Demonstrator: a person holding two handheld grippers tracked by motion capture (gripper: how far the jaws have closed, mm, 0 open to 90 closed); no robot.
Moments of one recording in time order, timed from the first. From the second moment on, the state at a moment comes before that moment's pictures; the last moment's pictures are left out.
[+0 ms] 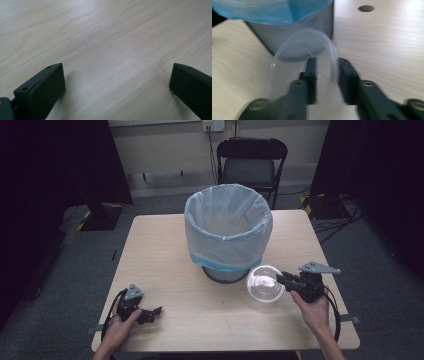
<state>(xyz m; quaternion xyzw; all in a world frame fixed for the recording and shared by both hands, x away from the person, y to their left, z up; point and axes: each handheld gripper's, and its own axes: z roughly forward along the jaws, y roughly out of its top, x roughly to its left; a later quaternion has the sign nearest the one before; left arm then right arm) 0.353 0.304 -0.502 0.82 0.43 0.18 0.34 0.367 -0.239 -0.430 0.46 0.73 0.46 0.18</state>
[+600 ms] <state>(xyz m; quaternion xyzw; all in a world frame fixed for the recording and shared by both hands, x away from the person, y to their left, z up) 0.353 0.304 -0.502 0.82 0.43 0.18 0.34 0.351 -0.231 -0.426 0.45 0.75 0.46 0.18</state>
